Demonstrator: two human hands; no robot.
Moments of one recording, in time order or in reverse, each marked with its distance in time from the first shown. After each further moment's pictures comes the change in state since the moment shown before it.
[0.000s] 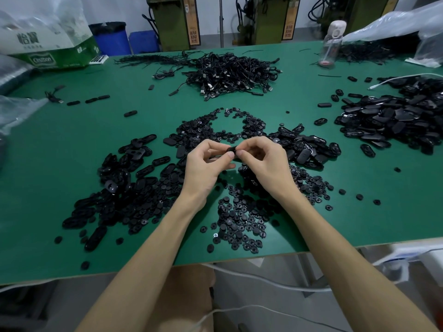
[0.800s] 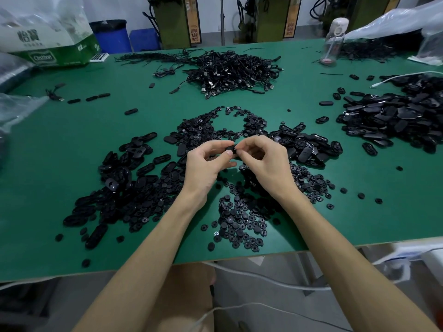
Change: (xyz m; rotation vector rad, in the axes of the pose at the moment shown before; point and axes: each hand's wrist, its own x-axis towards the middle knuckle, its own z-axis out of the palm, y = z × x) left_hand 0.002 -0.001 -0.001 -0.007 -0.020 -0.016; right_hand -0.001 -0.001 0.002 -0.094 0.022 -0.088
